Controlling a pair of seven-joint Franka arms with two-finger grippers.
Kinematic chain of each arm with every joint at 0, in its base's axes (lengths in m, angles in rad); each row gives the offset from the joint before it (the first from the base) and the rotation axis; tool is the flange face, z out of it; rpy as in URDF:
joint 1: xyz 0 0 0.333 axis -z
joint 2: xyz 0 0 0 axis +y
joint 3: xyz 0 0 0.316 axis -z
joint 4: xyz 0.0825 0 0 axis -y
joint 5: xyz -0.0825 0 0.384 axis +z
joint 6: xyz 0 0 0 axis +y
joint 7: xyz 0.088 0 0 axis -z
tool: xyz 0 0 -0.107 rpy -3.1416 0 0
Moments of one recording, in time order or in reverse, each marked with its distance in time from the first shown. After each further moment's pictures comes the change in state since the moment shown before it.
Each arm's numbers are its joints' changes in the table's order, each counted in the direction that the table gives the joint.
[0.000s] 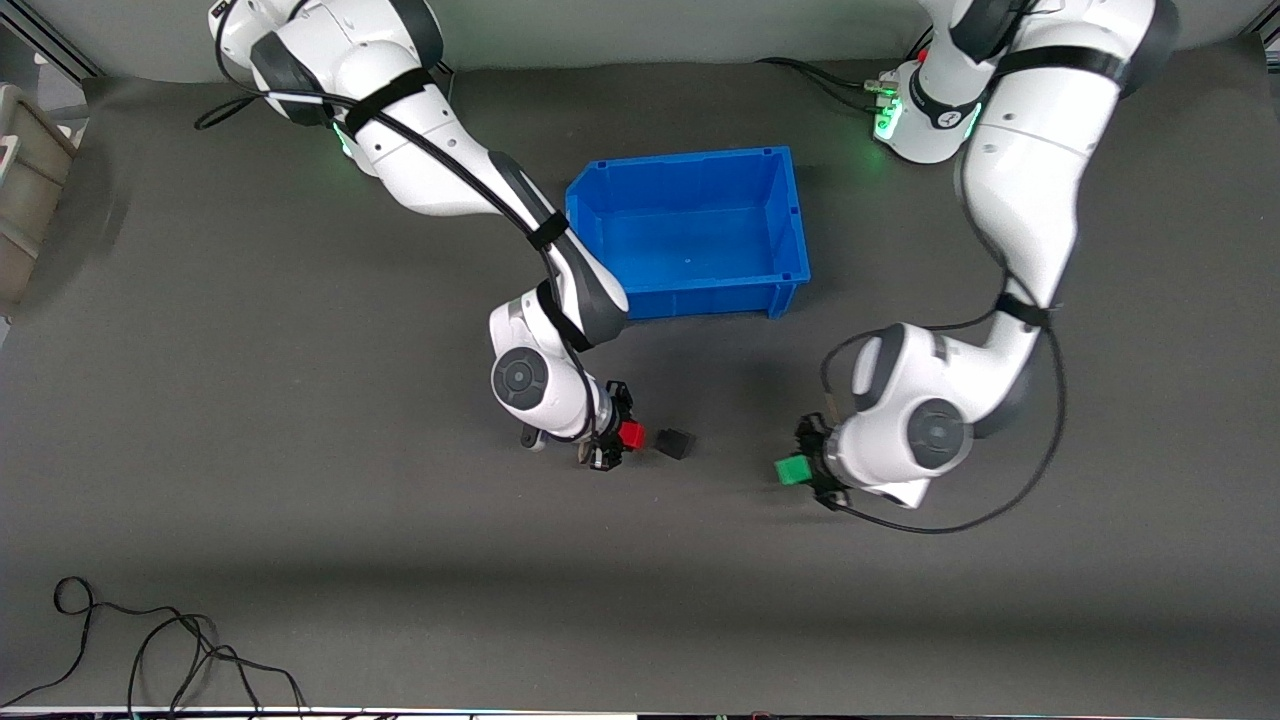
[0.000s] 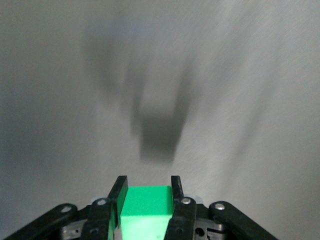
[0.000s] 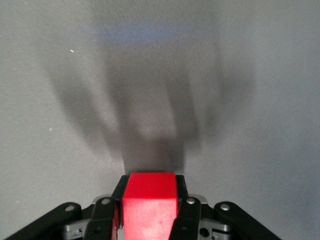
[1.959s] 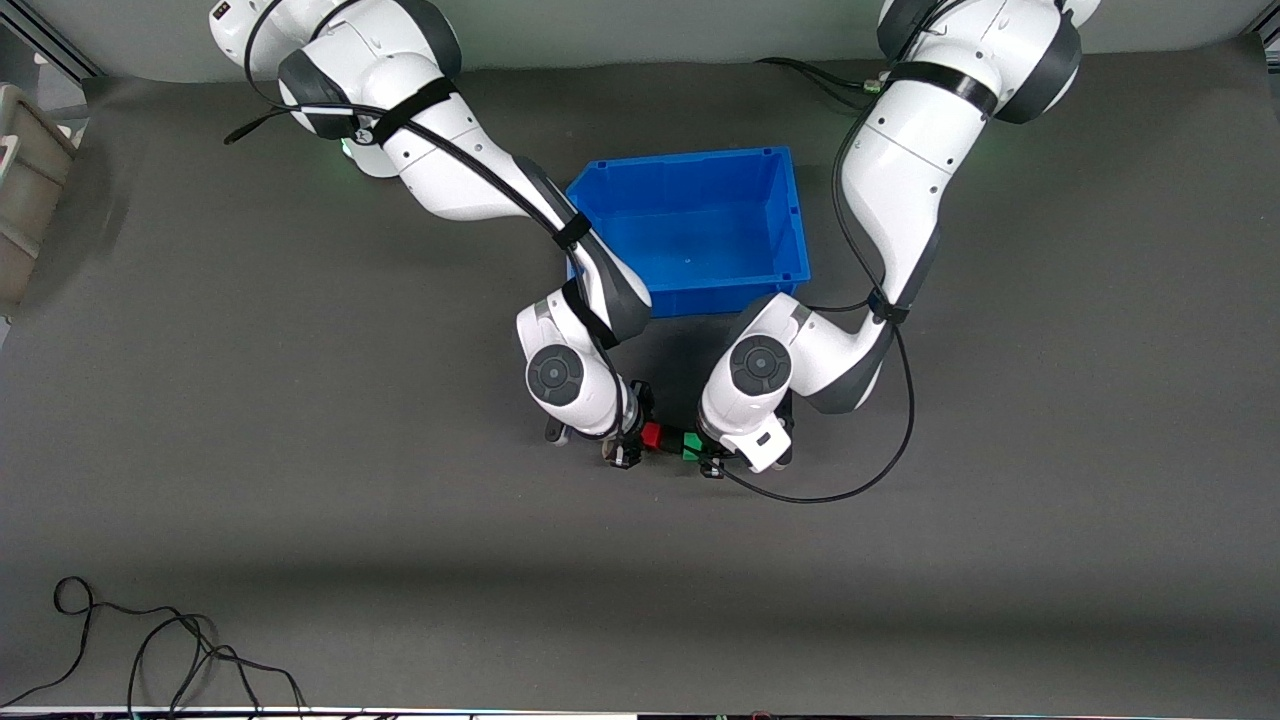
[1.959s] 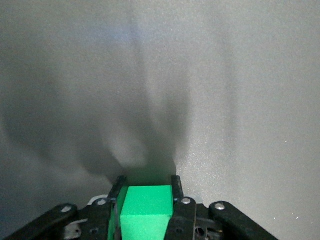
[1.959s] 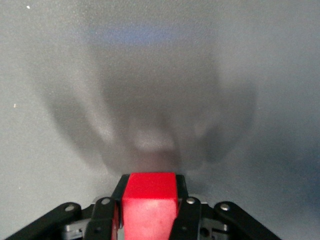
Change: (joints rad) left arm 0.217 0.092 -0.019 0.024 0.177 -0.195 0.102; right arm -0.039 0.059 0.011 0.090 -0.027 0.017 0.110
